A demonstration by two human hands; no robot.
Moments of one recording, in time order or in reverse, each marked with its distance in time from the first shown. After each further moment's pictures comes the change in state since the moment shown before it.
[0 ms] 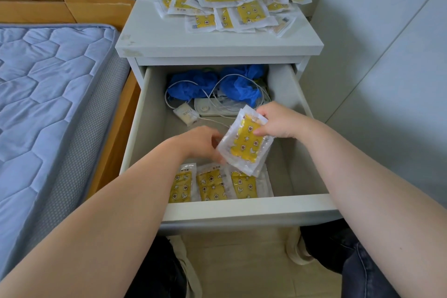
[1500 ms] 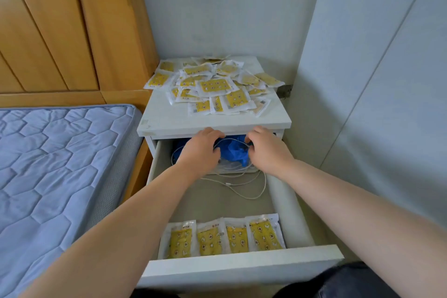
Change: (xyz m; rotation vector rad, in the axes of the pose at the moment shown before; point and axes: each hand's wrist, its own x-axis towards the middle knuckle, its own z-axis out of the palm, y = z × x) left_hand -0.027 0.076 -0.078 0.188 0.694 0.253; right_hand -0.026 -0.043 -0.065 -0.312 0.504 -0.188
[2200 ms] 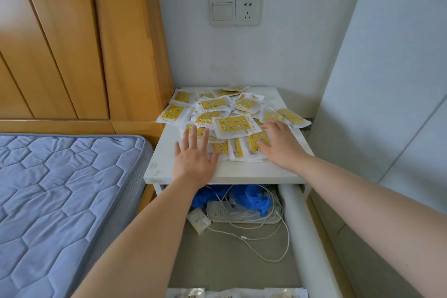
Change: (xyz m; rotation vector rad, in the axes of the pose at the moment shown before) left_hand 0.100 -0.078 -0.014 0.348 0.056 -0.265; right_hand 0.141 0.020 -0.023 0.073 0.041 0.035
